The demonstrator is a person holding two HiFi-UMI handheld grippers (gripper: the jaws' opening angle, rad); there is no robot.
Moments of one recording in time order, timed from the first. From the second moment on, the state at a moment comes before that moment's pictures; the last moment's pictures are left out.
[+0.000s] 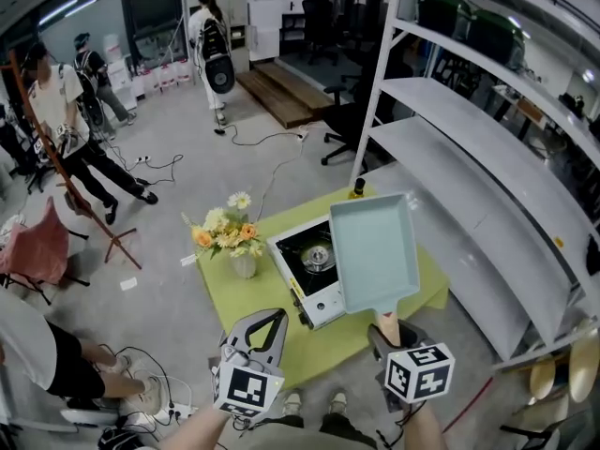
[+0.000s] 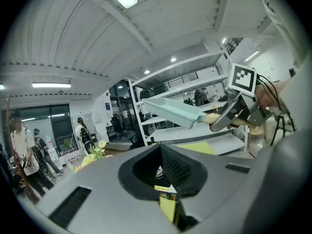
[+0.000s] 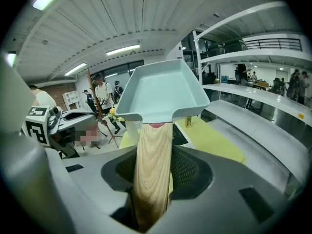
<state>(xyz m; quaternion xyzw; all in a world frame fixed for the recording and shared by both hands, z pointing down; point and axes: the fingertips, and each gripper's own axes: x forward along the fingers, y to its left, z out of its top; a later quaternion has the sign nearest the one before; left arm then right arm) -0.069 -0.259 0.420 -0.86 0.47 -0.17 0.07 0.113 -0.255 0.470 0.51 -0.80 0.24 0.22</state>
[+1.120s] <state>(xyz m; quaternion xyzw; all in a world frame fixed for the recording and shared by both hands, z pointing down) -0.056 -0.342 0.491 -0.80 0.57 -0.19 -0.02 0.102 -0.394 0.585 0.37 -0.82 0.28 0.34</state>
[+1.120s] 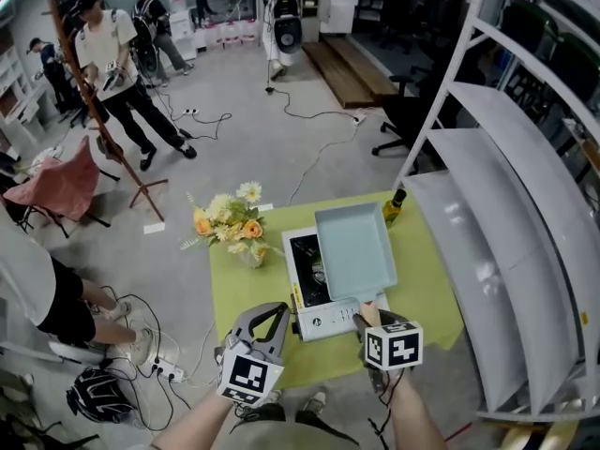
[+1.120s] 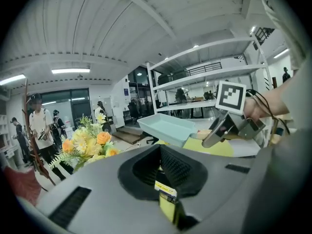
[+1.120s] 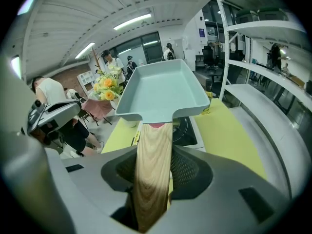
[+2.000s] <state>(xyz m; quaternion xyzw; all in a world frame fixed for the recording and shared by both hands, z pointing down) -0.058 -0.359 0.555 -0.79 0.58 -0.20 -0.09 0.085 -0.407 0.673 0.33 -0.79 0.32 0.41</state>
